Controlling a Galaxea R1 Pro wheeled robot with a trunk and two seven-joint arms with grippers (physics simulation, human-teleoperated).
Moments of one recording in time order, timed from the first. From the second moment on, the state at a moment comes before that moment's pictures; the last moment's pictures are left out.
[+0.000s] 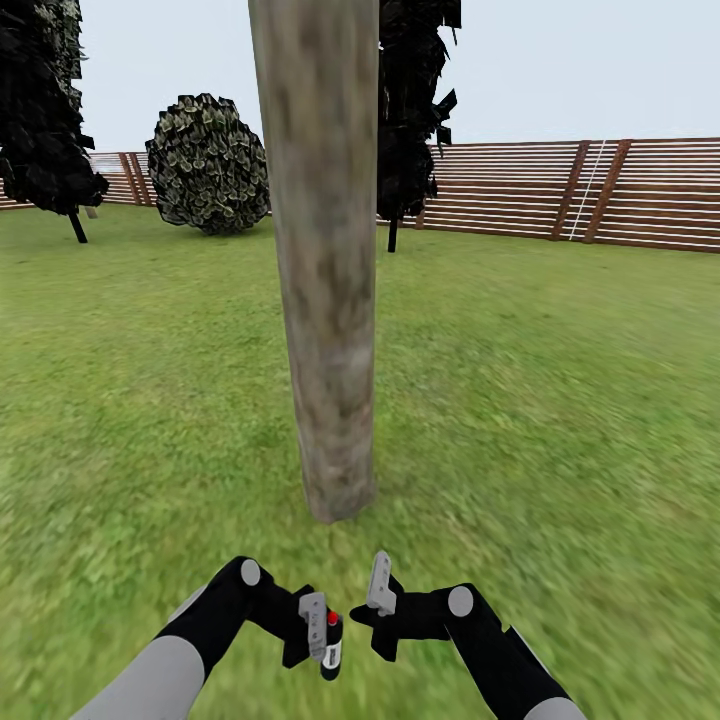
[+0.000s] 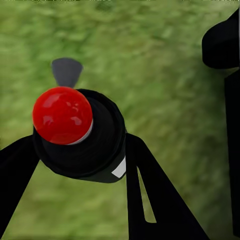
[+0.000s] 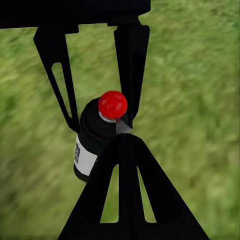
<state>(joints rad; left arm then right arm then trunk) -0.62 -0.07 -0.07 -0.57 -0.89 -0.11 -1.15 -0.45 0.10 0.18 -0.82 0.60 -0.13 0.92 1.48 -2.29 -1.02</state>
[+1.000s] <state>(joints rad) -0.62 -0.09 -0.07 -0.56 -0.84 -0.13 -1.16 -0.45 0.10 0.18 -0.82 0.60 -0.13 0.92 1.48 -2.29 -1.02</state>
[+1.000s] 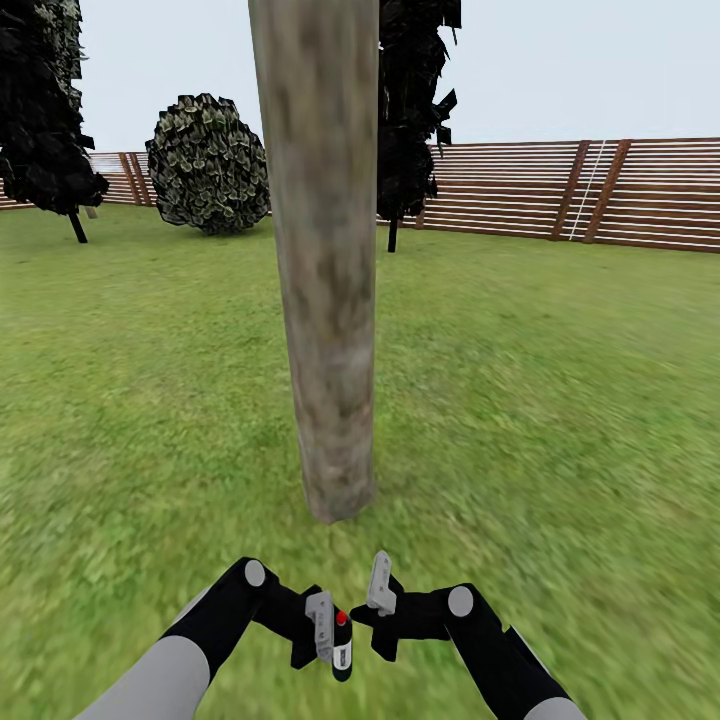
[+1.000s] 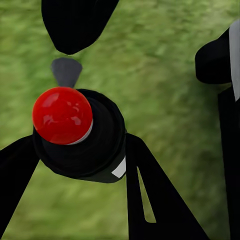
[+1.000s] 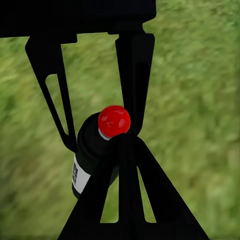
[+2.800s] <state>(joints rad) -0.60 0.21 0.34 -0.39 -0.75 -0.14 -0.72 -0.45 -0.02 0.08 -0.32 0.59 -0.19 0.20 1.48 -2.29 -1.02</state>
